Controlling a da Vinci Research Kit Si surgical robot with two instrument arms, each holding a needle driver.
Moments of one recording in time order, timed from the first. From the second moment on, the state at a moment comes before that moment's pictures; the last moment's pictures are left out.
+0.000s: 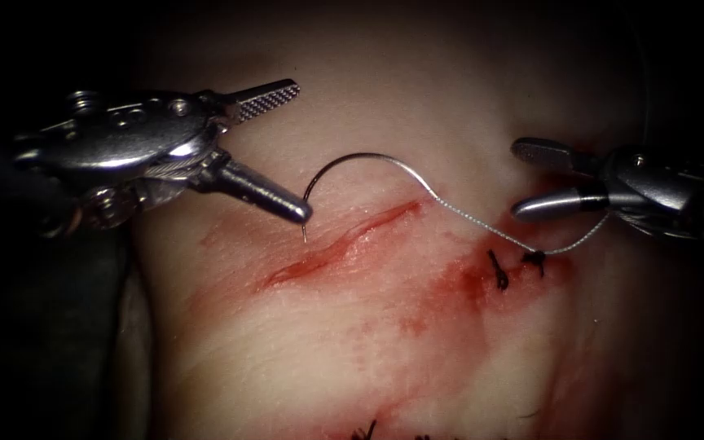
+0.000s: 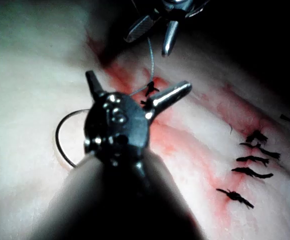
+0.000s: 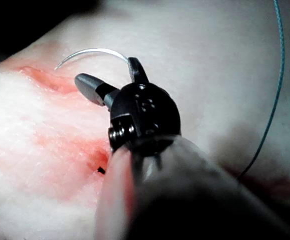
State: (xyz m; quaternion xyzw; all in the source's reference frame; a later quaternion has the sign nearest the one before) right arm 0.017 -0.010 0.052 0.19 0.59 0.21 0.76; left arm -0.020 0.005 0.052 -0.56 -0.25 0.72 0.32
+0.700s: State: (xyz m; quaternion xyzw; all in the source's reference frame) right arm 0.017 -0.010 0.051 0.17 0.60 0.18 0.76; left arm -0.020 0.004 0.062 -0.40 -0.18 0.77 0.47
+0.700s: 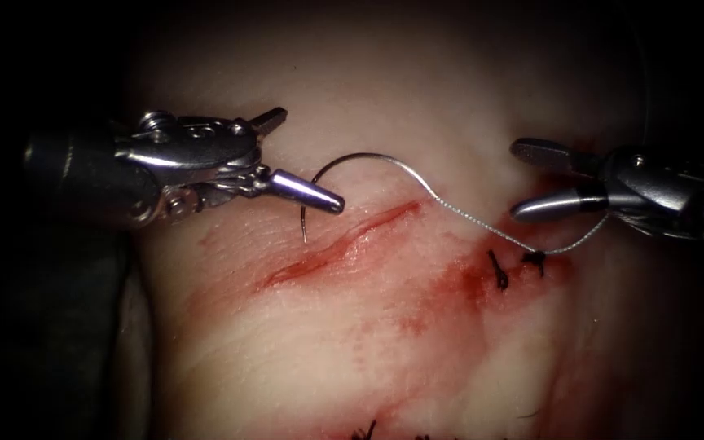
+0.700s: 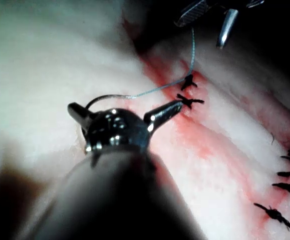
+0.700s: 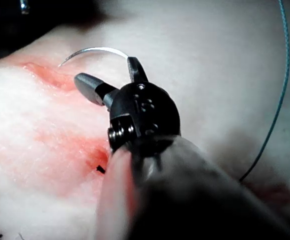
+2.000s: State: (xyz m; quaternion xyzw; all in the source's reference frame) right arm 0.019 -0.010 0.049 0.18 0.59 0.22 0.75; left arm -0.022 0.002 0.071 -0.16 -0.24 0.76 0.58
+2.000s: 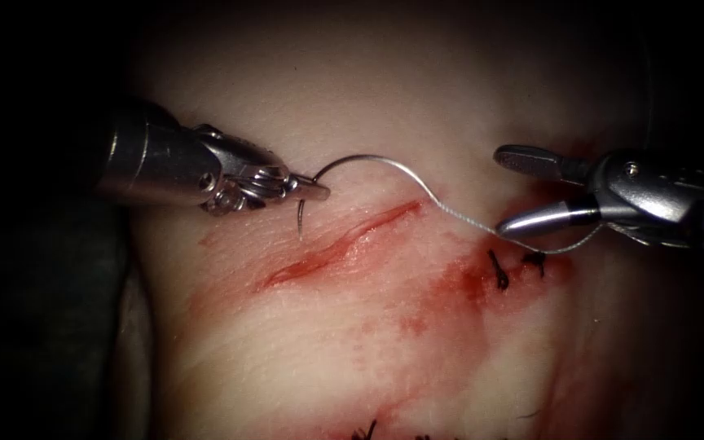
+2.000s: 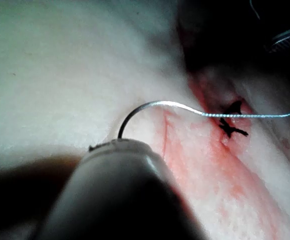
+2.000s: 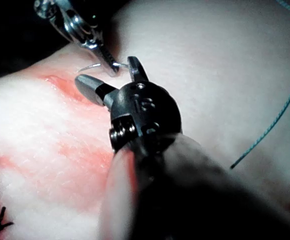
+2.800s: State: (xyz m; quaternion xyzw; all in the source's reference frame) right arm 0.023 -0.013 0.045 0.23 0.60 0.22 0.74; left arm -0.022 0.002 0.067 -0.25 -0.46 0.36 0.77
